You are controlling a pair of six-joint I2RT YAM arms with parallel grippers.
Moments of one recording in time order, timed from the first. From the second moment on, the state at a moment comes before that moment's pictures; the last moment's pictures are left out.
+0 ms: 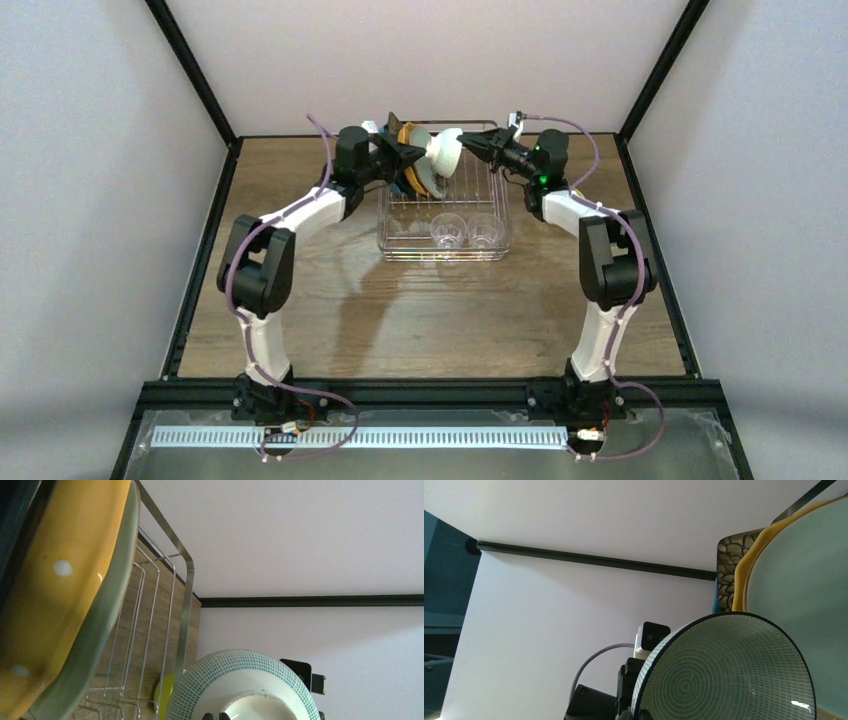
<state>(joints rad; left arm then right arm) -0.39 1.92 1.37 0.35 0.38 -1.35 0.19 1.91 1.22 0.84 -0.81 1.55</state>
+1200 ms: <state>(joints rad) -0.40 2.38 2.19 -0.01 0.39 -1.15 0.14 2.36 1.52 0.79 -0.88 1.52</state>
